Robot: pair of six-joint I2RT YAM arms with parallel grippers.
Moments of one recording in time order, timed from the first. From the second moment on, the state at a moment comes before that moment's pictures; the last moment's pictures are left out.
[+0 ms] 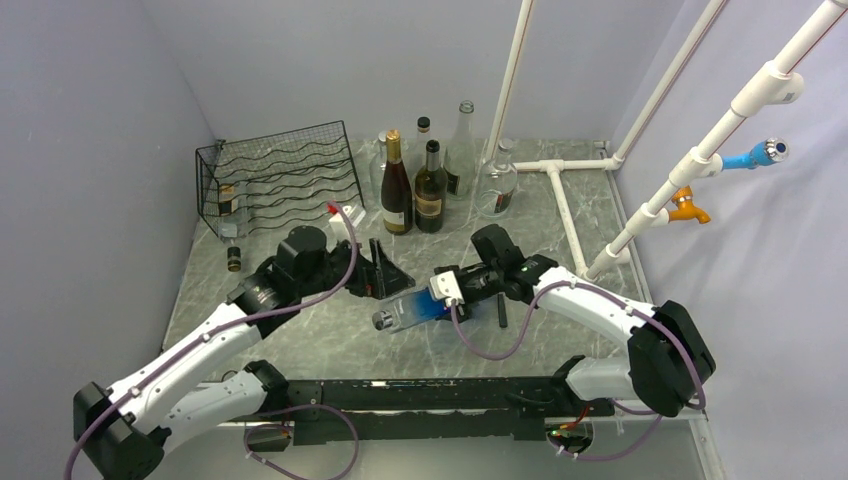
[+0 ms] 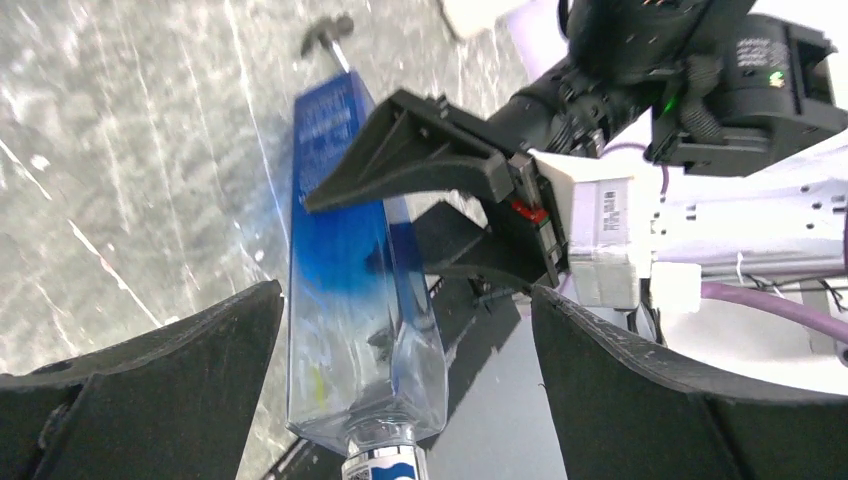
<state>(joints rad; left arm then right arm) -0.70 0.91 0.76 -0.23 0.37 -0.70 0.68 1.28 0.74 -0.30 -0.84 -1.10</state>
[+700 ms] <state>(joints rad) -0.69 0.60 0.59 -0.03 0.13 -0.60 0.53 1.28 0.74 -0.23 -0.97 -0.80</state>
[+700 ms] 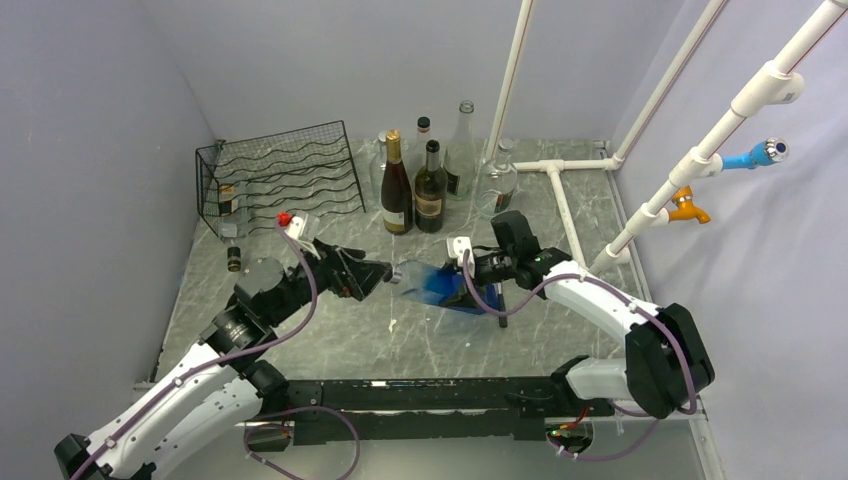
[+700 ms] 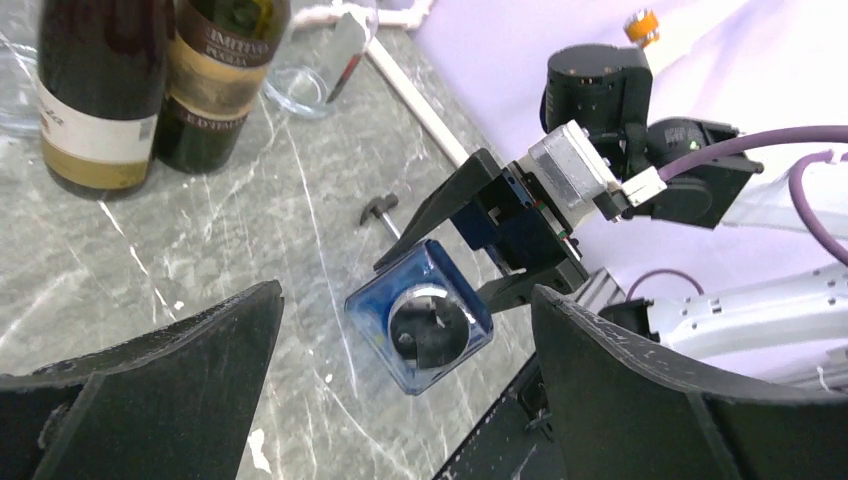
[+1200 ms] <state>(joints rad) -0.73 0.72 0.55 0.17 0.04 -0.73 0.43 1.28 0.70 0.07 -1.00 -0.37</state>
